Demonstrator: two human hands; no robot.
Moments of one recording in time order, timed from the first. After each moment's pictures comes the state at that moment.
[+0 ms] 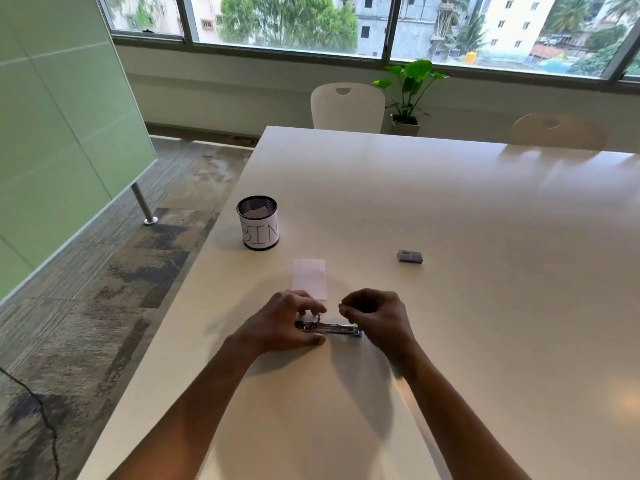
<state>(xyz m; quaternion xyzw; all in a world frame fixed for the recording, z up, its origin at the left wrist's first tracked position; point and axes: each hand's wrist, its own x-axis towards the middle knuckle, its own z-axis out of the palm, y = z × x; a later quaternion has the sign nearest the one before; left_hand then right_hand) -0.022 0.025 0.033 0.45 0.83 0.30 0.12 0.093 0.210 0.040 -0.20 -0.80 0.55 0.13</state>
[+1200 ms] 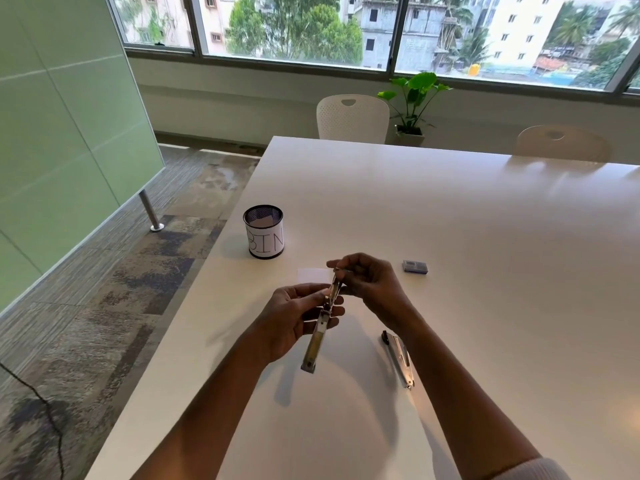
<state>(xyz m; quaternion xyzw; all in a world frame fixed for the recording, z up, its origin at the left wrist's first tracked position) 0.000 0.041 0.075 0.08 0.53 0.75 0.39 0.044 0.224 0.076 -0.04 -0.72 0.68 0.12</state>
